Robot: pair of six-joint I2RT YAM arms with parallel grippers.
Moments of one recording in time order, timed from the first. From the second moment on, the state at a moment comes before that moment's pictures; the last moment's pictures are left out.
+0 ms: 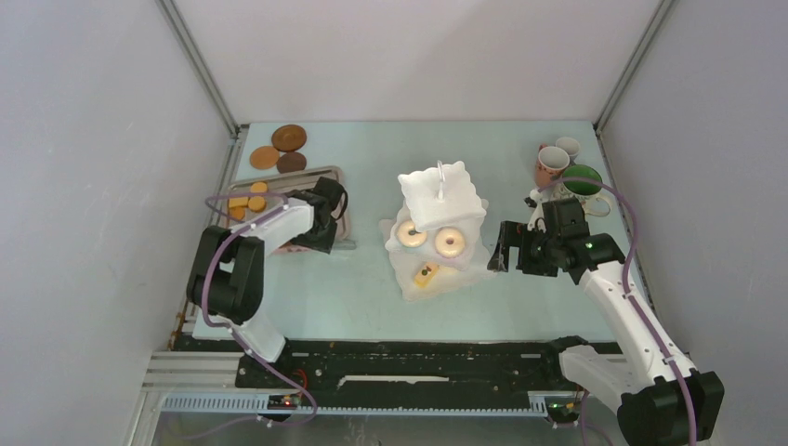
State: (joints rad) left arm -0.33 1.68 1.05 -0.78 -0.36 -1.73; right arm 0.22 0.98 0.85 -0.86 -0.28 0.33
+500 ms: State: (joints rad) left arm -0.32 1.58 1.06 -0.85 -0.39 -1.60; right arm 0.22 0.97 0.85 -0.86 -0.28 0.33
